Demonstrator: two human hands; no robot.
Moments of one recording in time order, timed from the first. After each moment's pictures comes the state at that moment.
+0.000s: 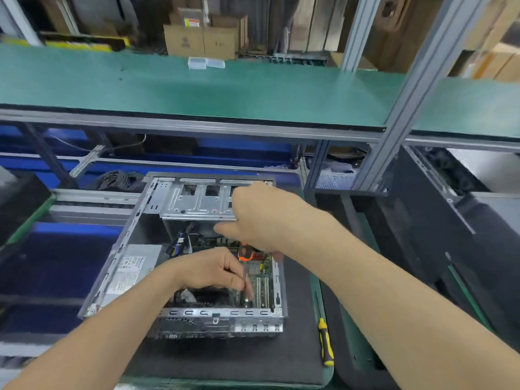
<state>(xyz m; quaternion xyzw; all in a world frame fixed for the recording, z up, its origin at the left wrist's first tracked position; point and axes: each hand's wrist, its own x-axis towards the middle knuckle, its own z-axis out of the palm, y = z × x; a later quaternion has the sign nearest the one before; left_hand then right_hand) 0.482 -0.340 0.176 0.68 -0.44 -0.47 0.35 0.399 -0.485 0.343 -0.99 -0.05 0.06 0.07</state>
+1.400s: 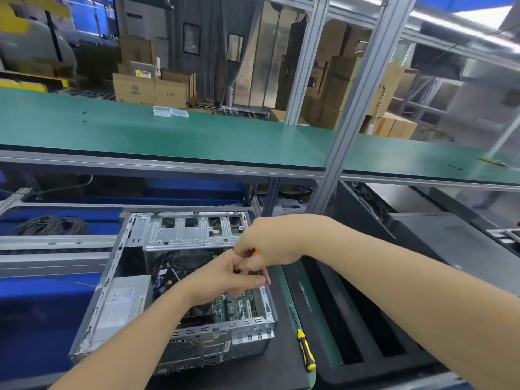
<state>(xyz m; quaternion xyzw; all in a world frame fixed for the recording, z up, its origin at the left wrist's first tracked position) 0.450 -0.349 0.219 0.54 -0.48 -0.41 0.55 0.363 -0.469 0.380 -0.97 -0.11 0.23 -0.05</state>
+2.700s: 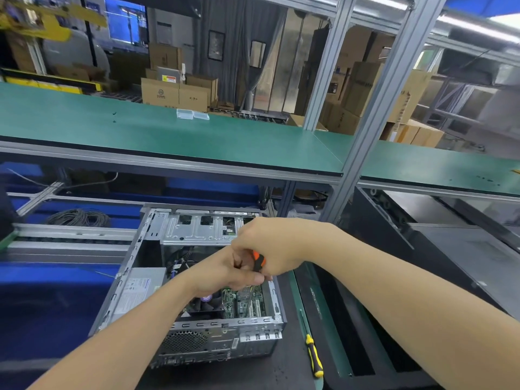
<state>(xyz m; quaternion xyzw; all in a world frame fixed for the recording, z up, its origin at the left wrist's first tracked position) 0.454 -0.330 0.228 0.56 -0.46 -0.42 0.55 0.364 -0.459 0.374 -0.96 -0.20 0.16 -0.08</state>
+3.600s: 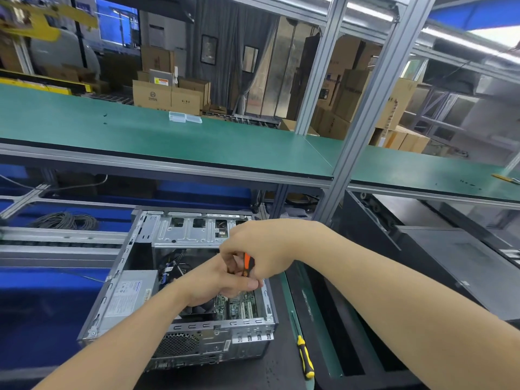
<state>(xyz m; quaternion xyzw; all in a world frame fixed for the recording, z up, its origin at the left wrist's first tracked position) 0.444 -0.330 0.224 0.55 -0.43 -0.43 0.57 0.357 -0.446 0.387 -0.96 -0.17 0.20 -0.07</state>
